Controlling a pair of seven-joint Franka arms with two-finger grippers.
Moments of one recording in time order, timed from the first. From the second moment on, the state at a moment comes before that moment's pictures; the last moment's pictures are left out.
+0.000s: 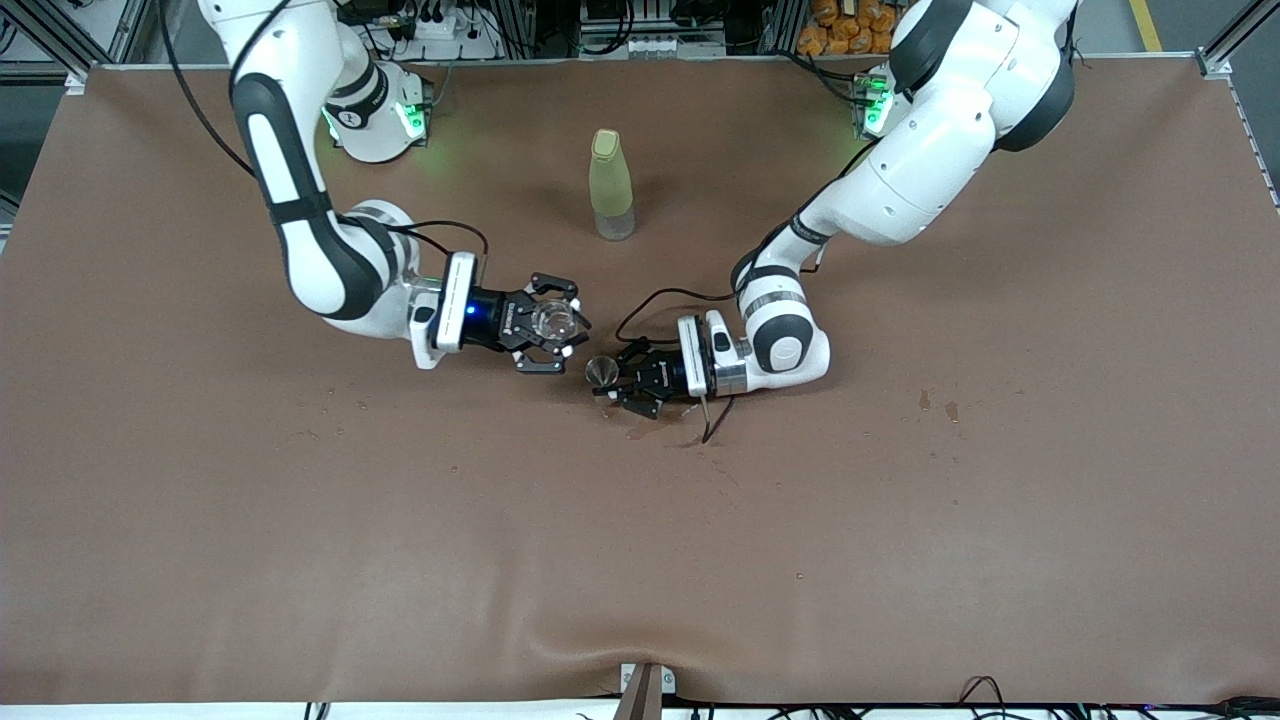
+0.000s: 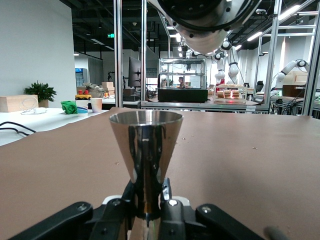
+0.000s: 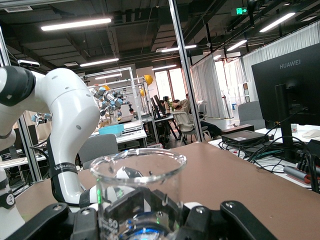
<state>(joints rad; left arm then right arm) -0.33 1.01 -0.35 -1.59 -2.01 2.15 2.77 0.70 0.40 -0.29 -2.11 2.15 1.80 -2.37</state>
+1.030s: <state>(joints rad) -0.33 1.01 -0.35 -1.60 -2.01 2.20 2.77 0.76 0.54 -0.26 -2.10 2.33 1.80 -2.48</state>
